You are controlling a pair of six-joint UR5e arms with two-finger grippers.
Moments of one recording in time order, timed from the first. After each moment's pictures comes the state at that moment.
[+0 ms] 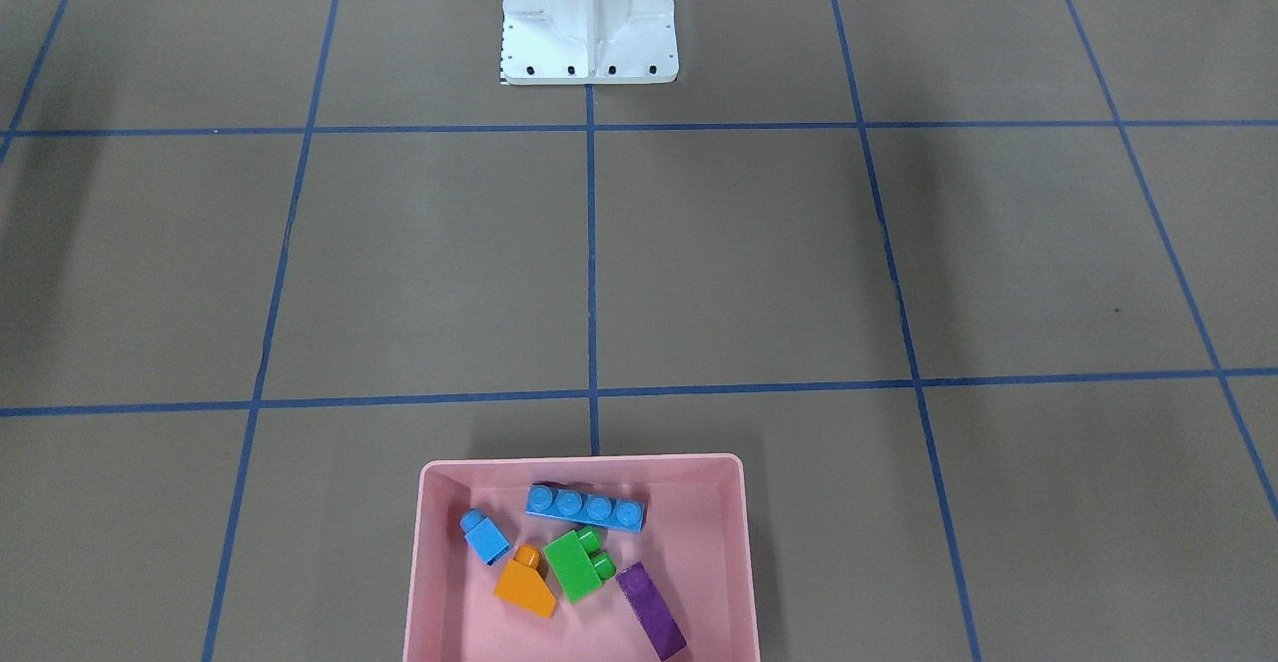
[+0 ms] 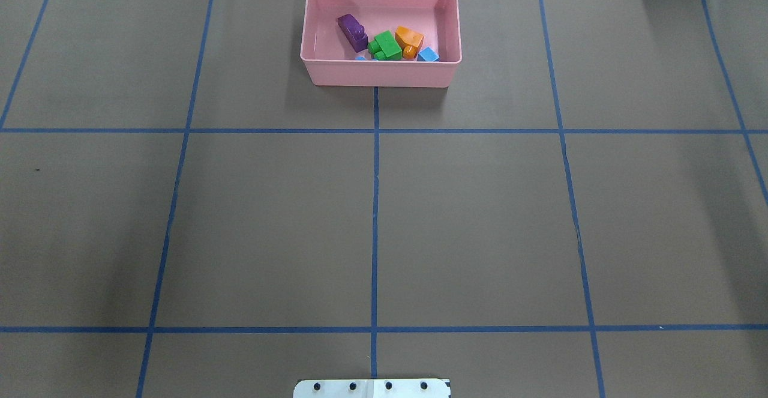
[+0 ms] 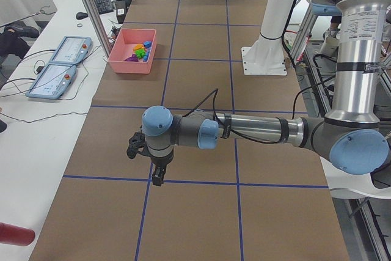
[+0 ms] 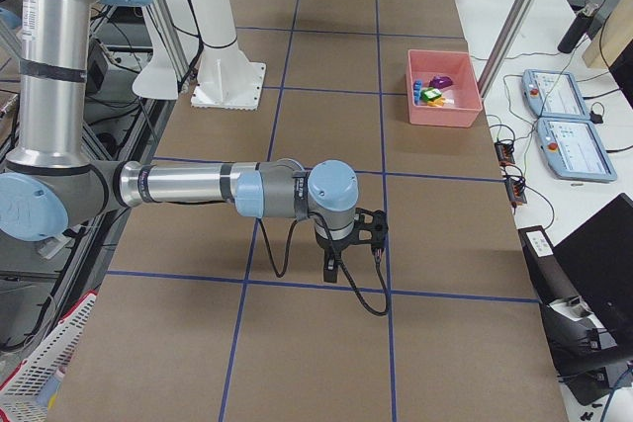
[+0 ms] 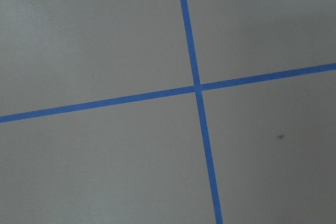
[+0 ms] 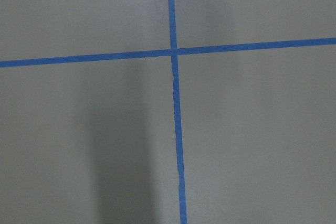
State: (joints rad) left arm -1.58 -1.57 -1.63 -1.60 -2.32 0.10; right arm 1.61 -1.72 1.80 -1.62 2.38 0.08
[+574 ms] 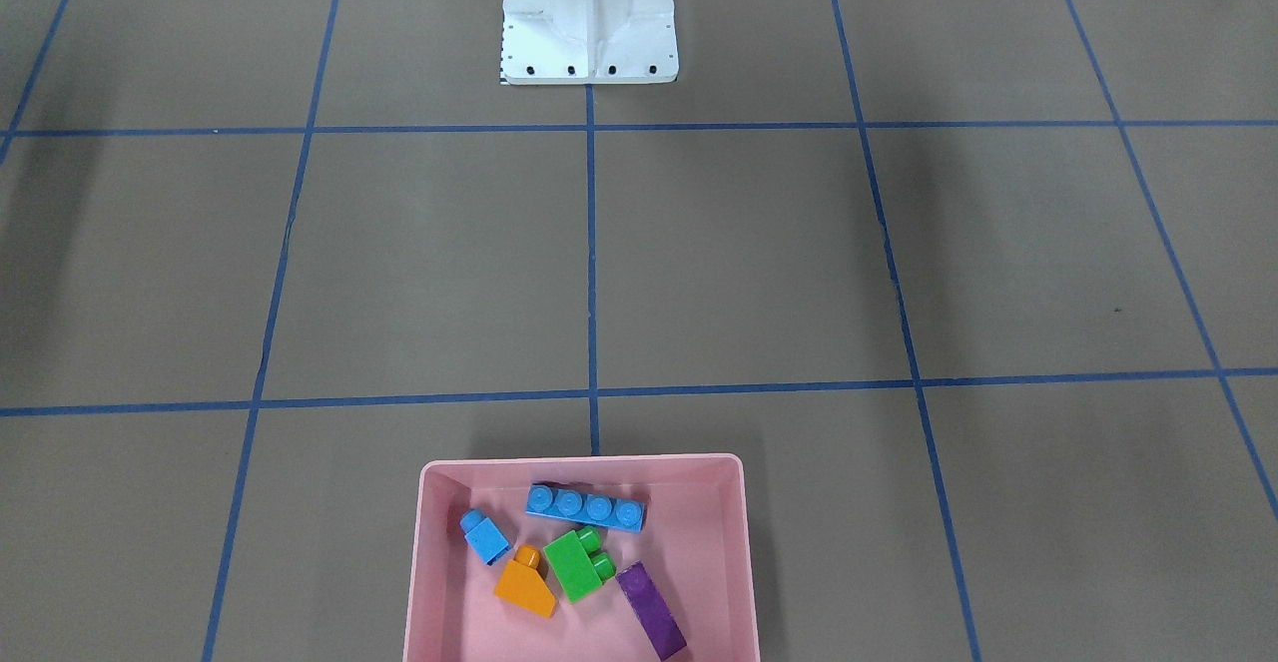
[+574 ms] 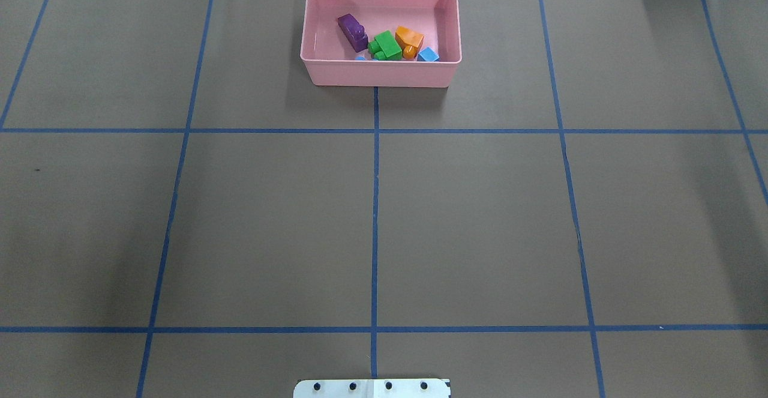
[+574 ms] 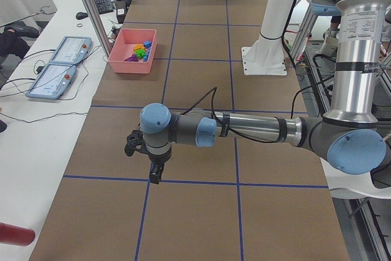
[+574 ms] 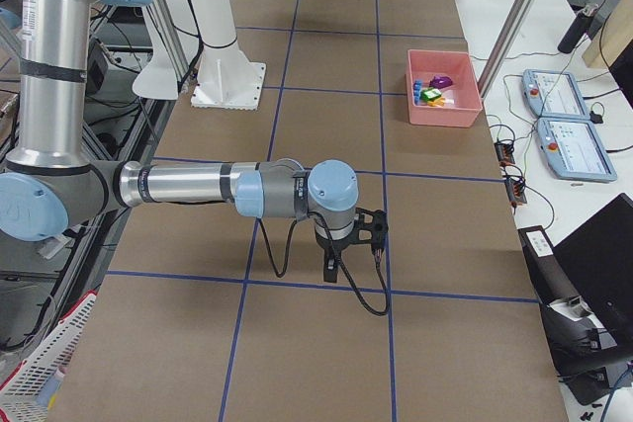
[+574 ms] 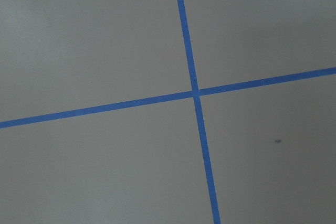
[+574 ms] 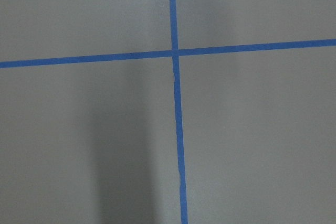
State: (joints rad) left arm -1.58 -1.58 -1.63 -1.60 -2.32 0.10; right arm 1.61 -1.72 1.81 -1.62 2.38 0.08
